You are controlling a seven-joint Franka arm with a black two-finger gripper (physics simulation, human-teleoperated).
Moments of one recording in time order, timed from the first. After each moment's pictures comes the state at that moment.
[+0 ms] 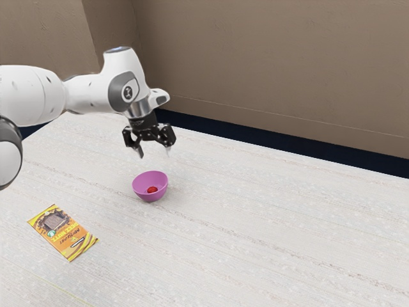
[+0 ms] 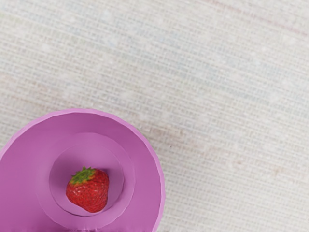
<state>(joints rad) 0.01 0.45 0.09 -1.58 -0.18 2.05 -0.12</state>
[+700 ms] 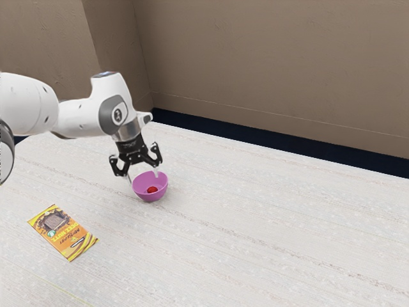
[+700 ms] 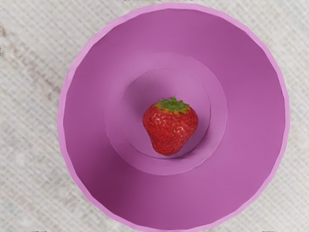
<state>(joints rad) -0.06 0.39 0.21 -1.81 -0.25 2.15 -0.47</state>
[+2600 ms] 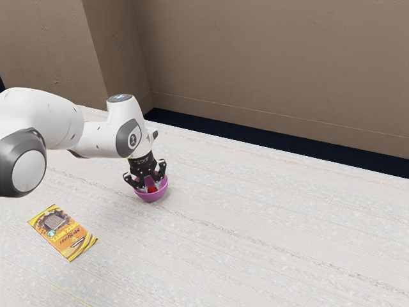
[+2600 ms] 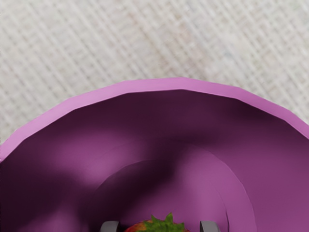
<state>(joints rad) -0.06 0.57 0.20 -1.75 -0.23 2.34 -0.64</state>
